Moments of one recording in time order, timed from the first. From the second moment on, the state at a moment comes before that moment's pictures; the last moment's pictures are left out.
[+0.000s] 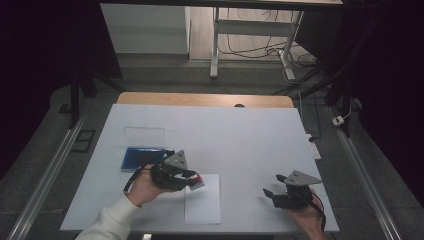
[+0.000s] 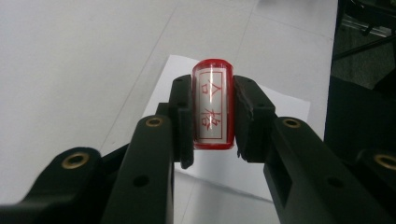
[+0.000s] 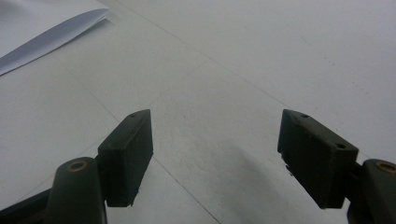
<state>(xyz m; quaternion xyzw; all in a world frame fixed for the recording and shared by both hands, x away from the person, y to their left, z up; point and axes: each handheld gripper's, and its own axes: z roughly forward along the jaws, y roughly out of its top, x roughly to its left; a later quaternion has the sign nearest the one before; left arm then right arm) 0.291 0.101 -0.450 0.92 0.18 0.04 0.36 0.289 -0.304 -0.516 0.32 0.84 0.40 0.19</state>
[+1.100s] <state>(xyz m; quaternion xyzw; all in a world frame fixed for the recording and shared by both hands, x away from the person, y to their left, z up) 0.290 0.069 -0.475 0.93 0.17 0.05 0.31 0.289 -0.303 -0.518 0.32 0.84 0.39 0.19</state>
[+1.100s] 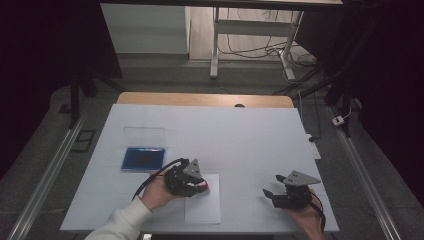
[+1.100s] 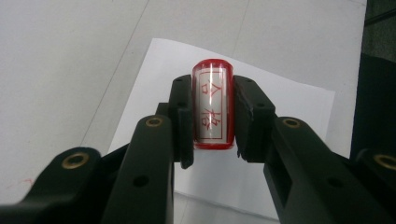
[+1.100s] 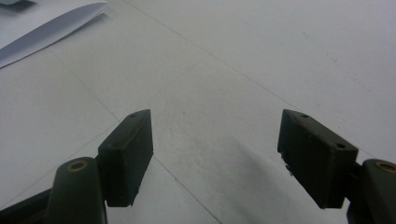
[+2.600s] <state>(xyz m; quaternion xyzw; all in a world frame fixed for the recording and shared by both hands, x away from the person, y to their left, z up) 0.292 0.054 -0.487 0.95 0.16 0.06 0.27 0.288 -0.302 -0.517 0.32 0.84 0.38 0.20</state>
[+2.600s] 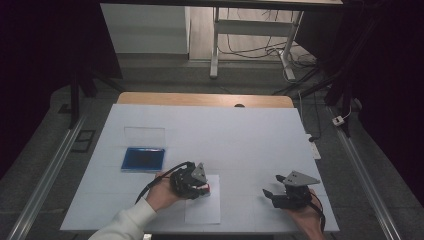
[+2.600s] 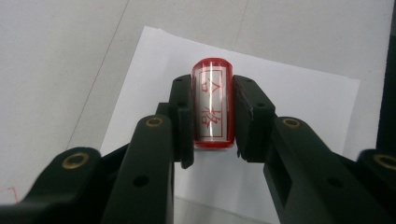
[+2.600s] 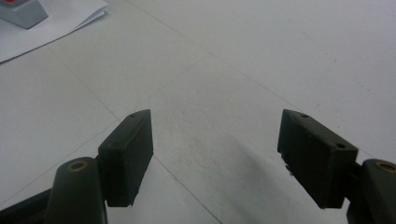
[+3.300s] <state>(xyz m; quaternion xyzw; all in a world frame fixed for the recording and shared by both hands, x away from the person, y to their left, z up) 0.295 0.050 -0.488 0.95 0.16 0.05 0.25 0.288 -0.300 -0.518 0.32 0.84 0.38 0.20</state>
